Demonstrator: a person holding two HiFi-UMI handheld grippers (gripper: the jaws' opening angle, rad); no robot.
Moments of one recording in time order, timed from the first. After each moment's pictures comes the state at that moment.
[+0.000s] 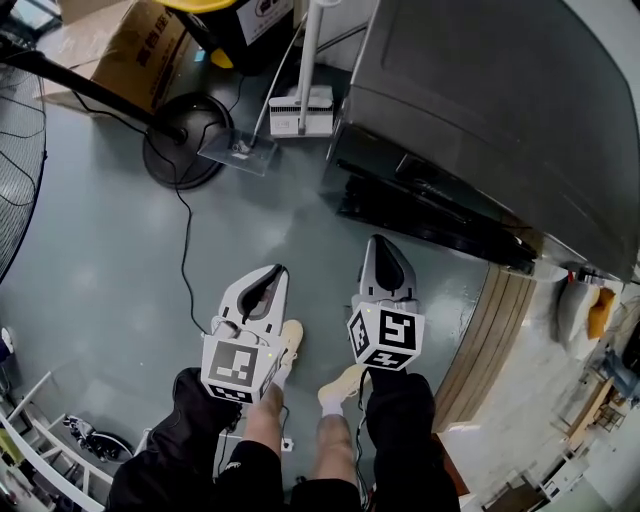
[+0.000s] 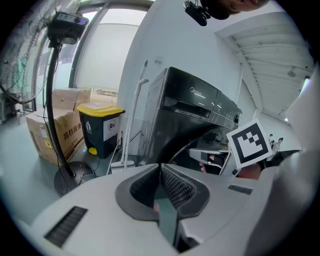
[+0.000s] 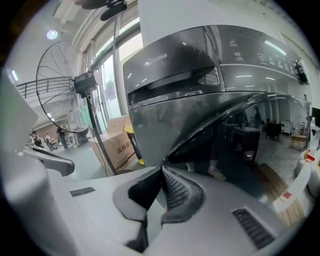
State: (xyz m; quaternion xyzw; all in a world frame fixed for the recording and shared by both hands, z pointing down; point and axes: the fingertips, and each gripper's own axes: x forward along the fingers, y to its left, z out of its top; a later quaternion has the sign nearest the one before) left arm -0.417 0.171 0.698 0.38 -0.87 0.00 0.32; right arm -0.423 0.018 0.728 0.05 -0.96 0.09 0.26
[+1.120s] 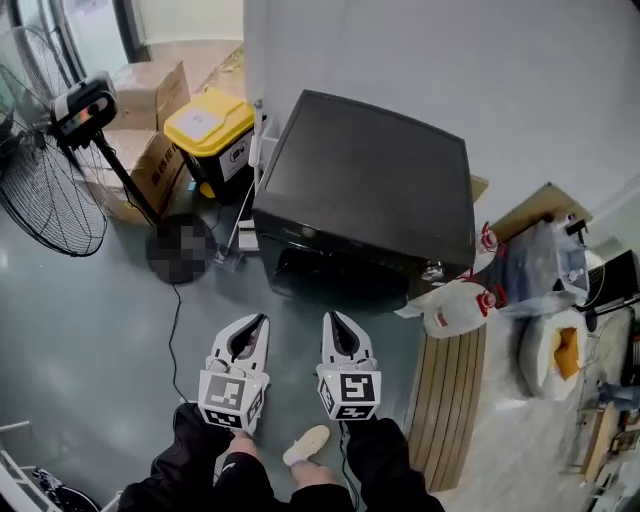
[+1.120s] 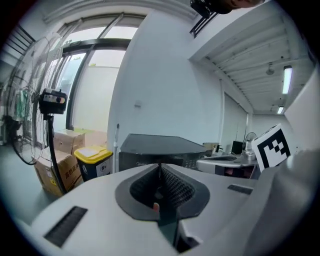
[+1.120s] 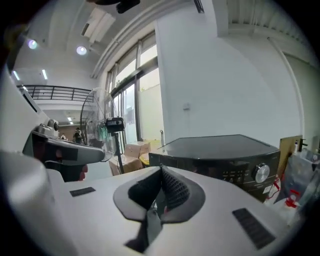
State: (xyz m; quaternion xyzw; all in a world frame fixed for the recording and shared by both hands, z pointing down) left arm -0.250 0.106 0.379 0.39 -0.91 0.01 0.17; right arm -0.228 -0.013 0.402 -0.02 -0.99 0.04 0.15
